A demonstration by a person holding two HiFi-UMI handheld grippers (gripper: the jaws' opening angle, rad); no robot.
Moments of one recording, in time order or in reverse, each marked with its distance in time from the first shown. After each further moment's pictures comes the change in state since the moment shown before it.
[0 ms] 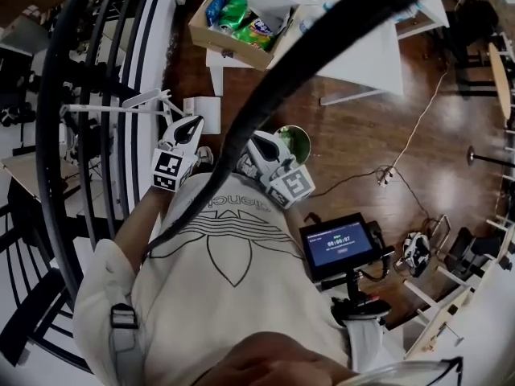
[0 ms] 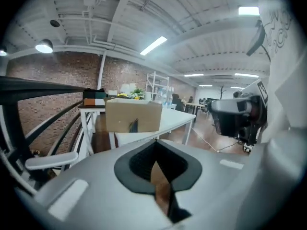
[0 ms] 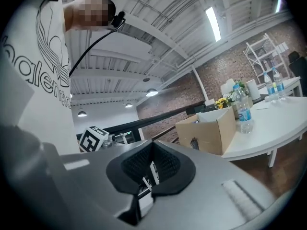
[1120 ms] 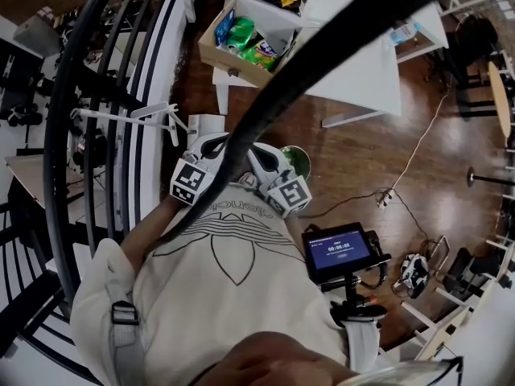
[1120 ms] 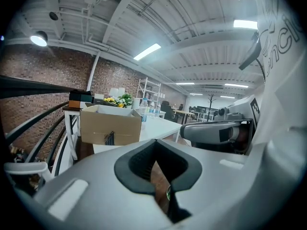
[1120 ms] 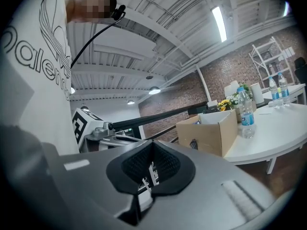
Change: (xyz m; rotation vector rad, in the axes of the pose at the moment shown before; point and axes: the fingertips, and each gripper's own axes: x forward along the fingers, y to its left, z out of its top) left arm 0.020 -0.060 0.046 -0.018 -0.091 -0.122; right arm 0.008 -0.003 0.001 -0.051 0.035 0.024
